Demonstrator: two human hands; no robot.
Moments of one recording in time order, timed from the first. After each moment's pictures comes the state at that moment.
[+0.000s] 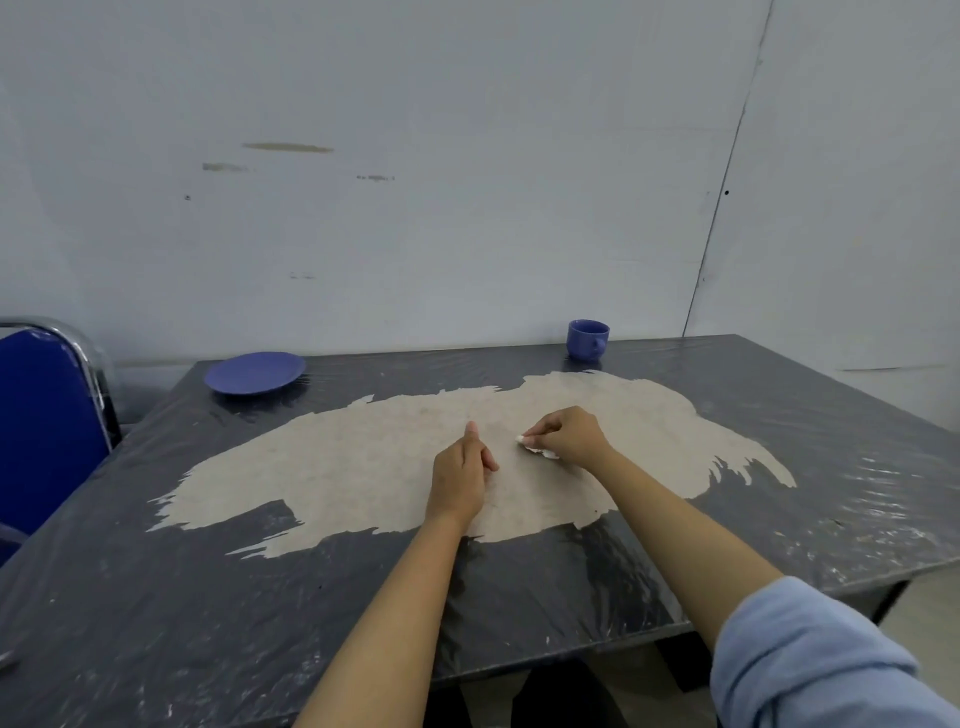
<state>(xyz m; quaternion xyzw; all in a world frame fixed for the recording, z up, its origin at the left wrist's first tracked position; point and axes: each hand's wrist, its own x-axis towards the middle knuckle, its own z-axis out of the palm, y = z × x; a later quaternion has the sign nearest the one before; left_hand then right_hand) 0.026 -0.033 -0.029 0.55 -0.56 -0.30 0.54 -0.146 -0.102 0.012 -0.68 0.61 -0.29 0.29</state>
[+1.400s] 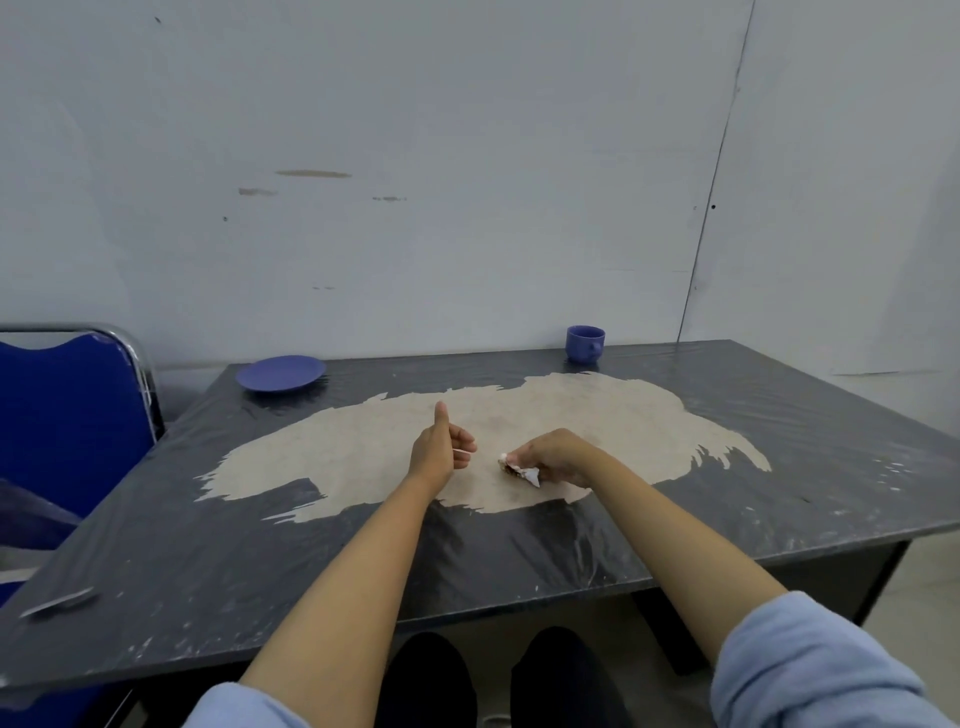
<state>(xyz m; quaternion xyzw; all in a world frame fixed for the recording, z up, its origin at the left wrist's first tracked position) 0.059 -0.014 0.002 0.55 -0.47 -0.43 0.53 -0.123 -0.031 0.027 -0.57 0.61 -0.25 0.49</state>
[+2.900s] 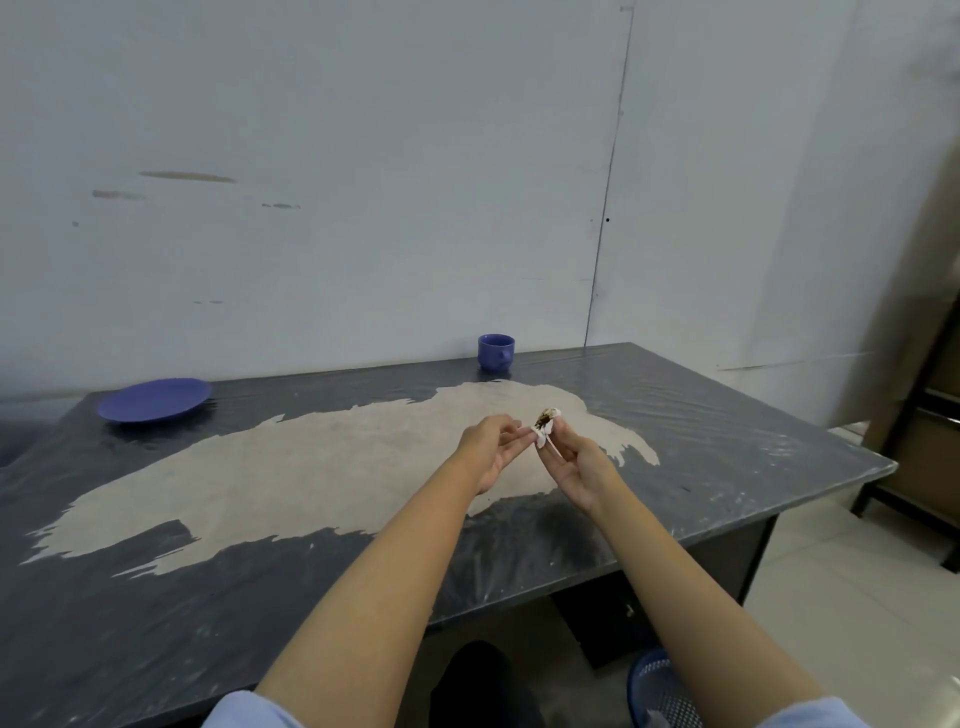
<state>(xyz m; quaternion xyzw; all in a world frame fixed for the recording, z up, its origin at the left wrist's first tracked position) -0.115 -0.010 0.056 0.37 -0.29 -0.74 0.49 -0.250 -0.002 0.021 -0.20 0.28 -0.67 0.65</state>
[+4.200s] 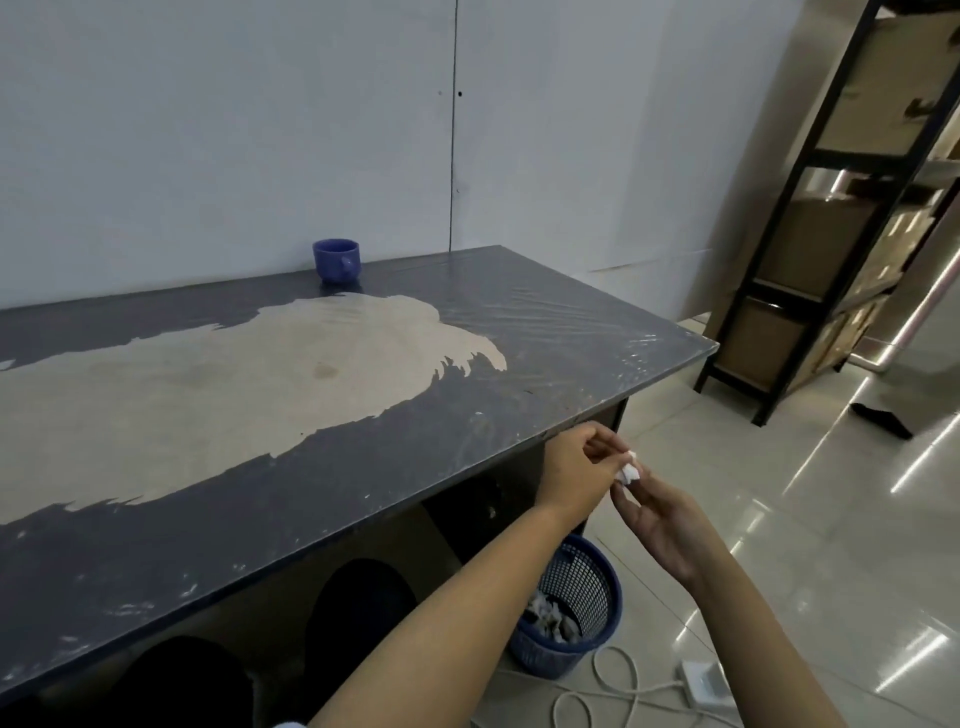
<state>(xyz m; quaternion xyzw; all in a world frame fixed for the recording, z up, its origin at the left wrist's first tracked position) -0.368 0.095 -0.064 0.30 -0.70 -0.50 0.41 -0.484 0.173 -0.083 -0.19 0.38 -0.71 0.57</state>
